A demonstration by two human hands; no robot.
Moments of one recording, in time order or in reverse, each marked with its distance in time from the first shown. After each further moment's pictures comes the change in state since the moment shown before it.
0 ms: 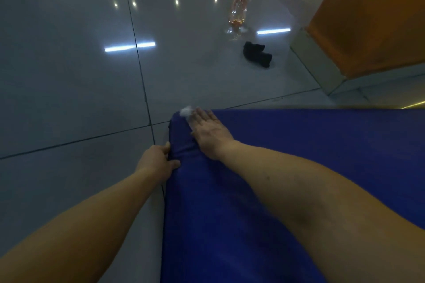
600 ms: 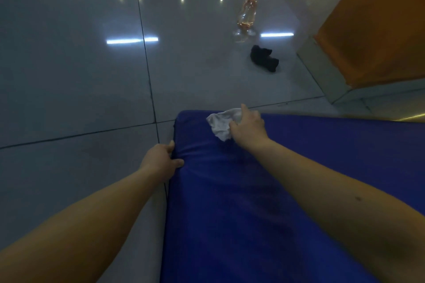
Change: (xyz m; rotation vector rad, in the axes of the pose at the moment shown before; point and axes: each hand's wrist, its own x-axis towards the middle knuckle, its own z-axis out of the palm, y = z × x) left_hand 0.002 -0.004 0.001 -0.129 -0.046 0.002; right_hand -0.034 0.036 -0.047 0.432 0.055 0.683
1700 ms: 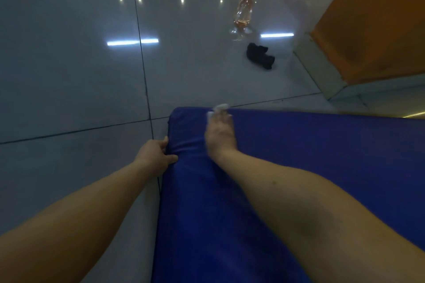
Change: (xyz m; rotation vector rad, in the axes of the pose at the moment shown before) left_hand -0.006 0.004 -0.001 -0.072 0.006 -0.003; right_hand 0.001 -0.013 0.083 -0.242 0.162 -0.299
